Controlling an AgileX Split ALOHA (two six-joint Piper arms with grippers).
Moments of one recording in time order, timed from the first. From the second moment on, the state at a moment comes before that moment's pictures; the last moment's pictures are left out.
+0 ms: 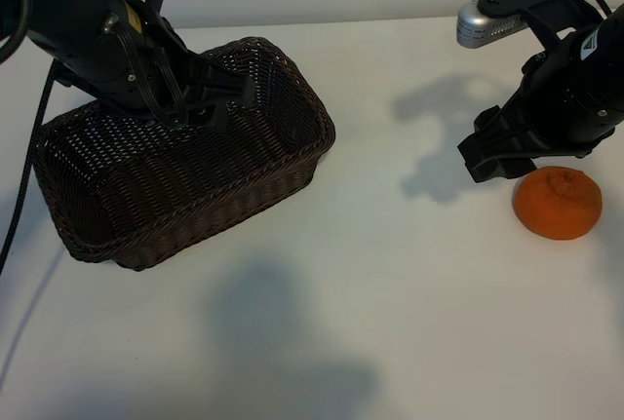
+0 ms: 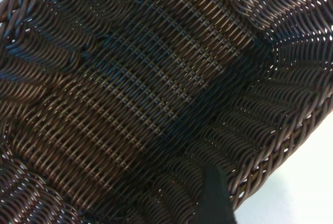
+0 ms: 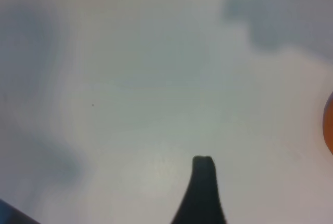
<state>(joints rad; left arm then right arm) -0.47 1.60 -1.30 -0.02 0.88 -0.23 0.28 1.47 -1.15 0.20 0.98 -0.12</state>
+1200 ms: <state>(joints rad) -0.47 1.60 -1.30 -0.02 0.83 -0.23 0.28 1.47 -1.15 0.20 0.98 -0.12</state>
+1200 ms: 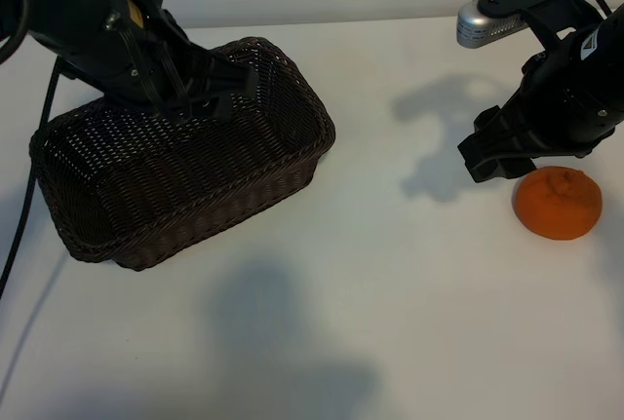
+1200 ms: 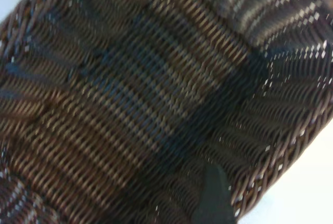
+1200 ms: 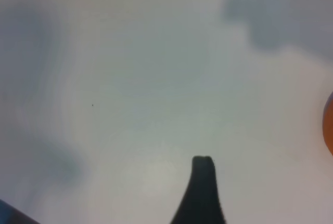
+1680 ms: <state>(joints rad) -0.47 1.59 -1.29 0.19 1.02 -0.41 0.28 1.47 -1.15 0.20 0.98 -0.12</state>
